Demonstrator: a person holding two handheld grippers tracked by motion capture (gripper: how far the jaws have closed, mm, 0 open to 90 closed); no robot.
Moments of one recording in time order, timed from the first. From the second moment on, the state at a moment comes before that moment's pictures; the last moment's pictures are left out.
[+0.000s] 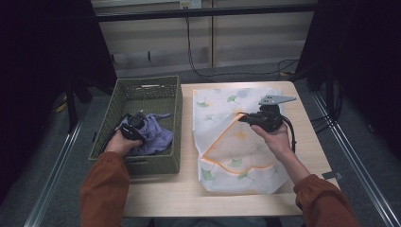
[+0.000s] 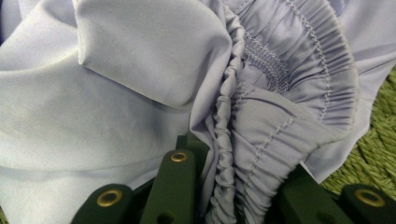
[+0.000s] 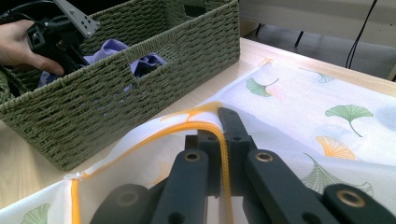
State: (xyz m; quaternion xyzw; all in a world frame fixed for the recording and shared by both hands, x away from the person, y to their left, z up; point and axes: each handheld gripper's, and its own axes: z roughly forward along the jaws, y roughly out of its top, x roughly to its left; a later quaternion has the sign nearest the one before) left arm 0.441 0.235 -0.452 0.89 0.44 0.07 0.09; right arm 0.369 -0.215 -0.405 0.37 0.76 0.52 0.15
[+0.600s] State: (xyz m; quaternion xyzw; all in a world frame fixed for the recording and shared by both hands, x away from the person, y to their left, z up) left arm 0.429 0.253 -0.416 0.85 0.45 0.12 0.23; right arm 0.369 -0.216 -0.403 0.37 0.76 0.52 0.14
